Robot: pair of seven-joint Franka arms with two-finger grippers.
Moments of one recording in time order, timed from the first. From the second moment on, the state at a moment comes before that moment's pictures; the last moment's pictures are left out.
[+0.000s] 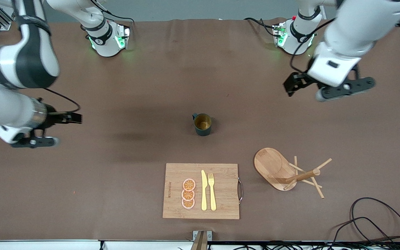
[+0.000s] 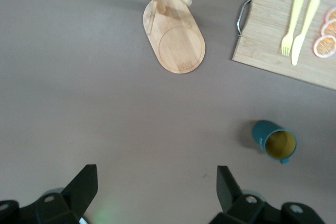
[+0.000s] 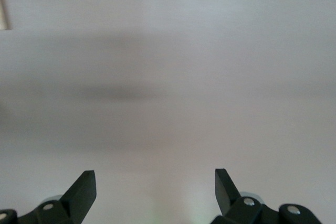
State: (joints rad) left arm -0.17 0.16 -0.34 -1.40 0.09 1.52 -0.79; right arm 0.15 0.27 -0.13 -1.48 0.02 1.53 0.02
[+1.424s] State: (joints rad) left arm -1.10 0.90 -0.09 -1.20 0.78 1.76 -2.04; right arm -0.01 0.26 -0.11 -1.36 -0.05 1.38 -0.12
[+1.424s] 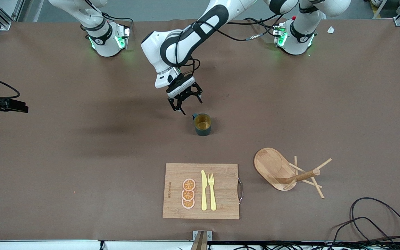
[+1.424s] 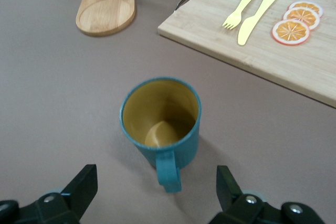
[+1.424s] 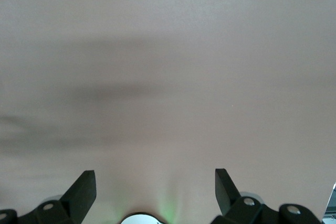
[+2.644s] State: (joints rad) left arm -1.17 1.07 0.04 -1.18 0.78 1.89 -2.16; right arm 0.00 0.03 -0.10 -1.43 0.01 1.34 -0.04
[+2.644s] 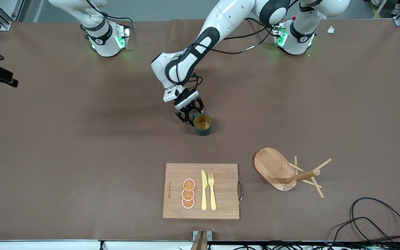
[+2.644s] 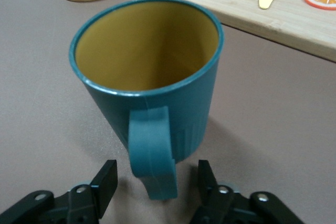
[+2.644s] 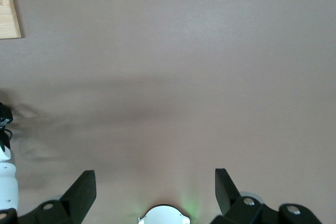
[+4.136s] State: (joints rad) left arm -1.08 0.93 0.04 -1.14 0.56 1.89 -1.92; right arm 0.00 -0.03 -0.09 -1.49 0.01 1.36 -0.04
